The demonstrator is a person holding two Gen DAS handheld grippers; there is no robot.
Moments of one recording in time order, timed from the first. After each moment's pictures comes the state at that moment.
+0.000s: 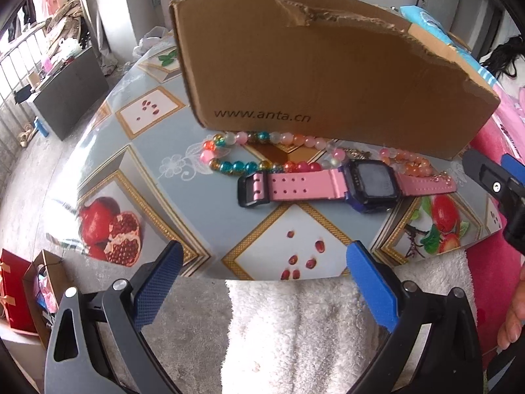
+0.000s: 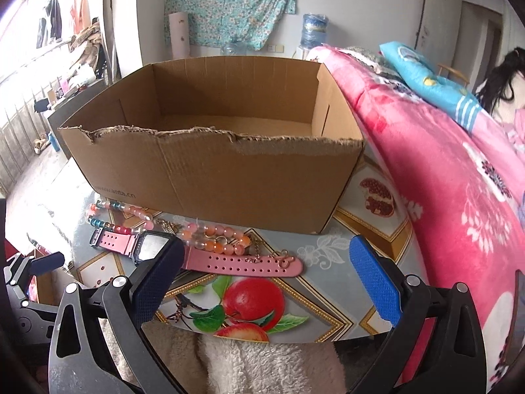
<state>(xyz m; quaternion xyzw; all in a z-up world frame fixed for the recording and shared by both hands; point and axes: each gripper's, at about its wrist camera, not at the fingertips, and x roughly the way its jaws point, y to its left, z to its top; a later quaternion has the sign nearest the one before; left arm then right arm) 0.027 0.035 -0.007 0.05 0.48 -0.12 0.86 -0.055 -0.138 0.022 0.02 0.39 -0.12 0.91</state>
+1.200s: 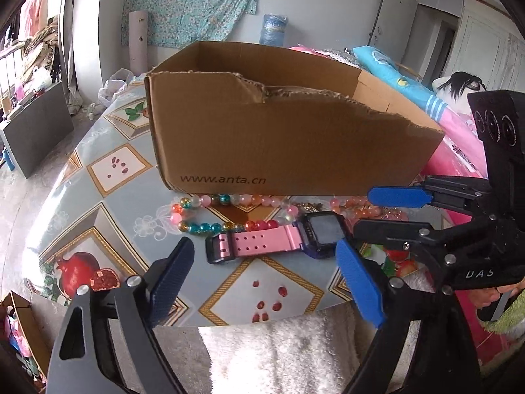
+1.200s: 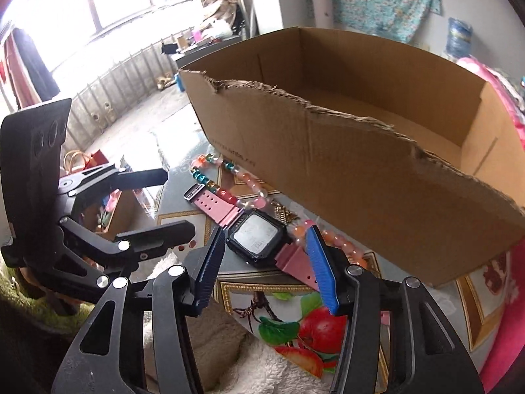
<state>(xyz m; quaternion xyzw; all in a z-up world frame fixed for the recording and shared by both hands) 0.022 0.033 0.022 0.01 0.40 -0.22 0.89 -0.017 -0.108 -0.001 -0.03 0.43 0.22 0.88</state>
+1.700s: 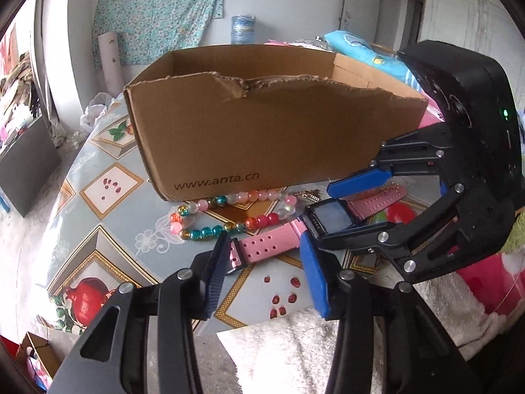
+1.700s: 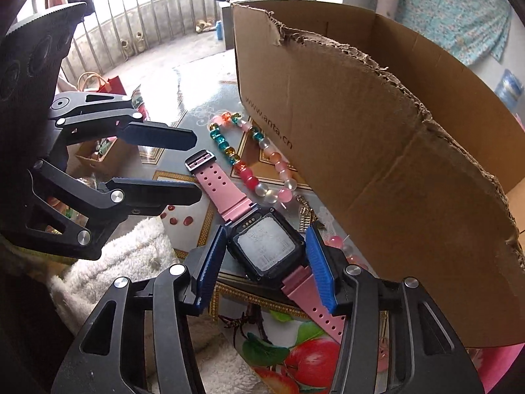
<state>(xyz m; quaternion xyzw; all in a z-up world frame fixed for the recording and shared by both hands) 0.015 0.034 0.017 0.09 0.38 -0.27 0.88 0.001 -0.070 -0.020 -0.17 0.46 0.27 0.83</state>
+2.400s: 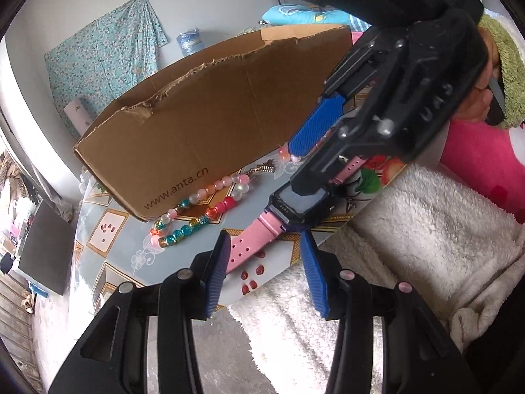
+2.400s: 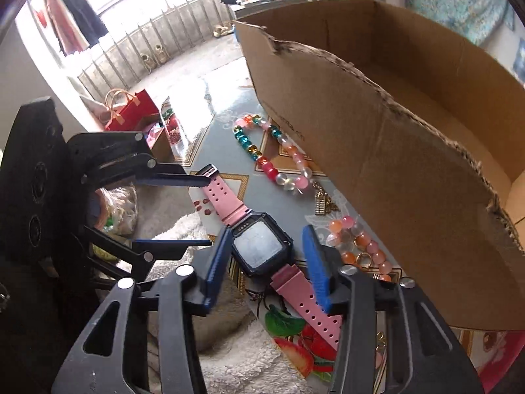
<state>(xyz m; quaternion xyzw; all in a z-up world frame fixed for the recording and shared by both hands) -0.031 -0.002 0.002 0.26 0.33 -0.29 0.86 -0.003 -0.067 -0.008 -0.12 0.48 0.33 0.81</state>
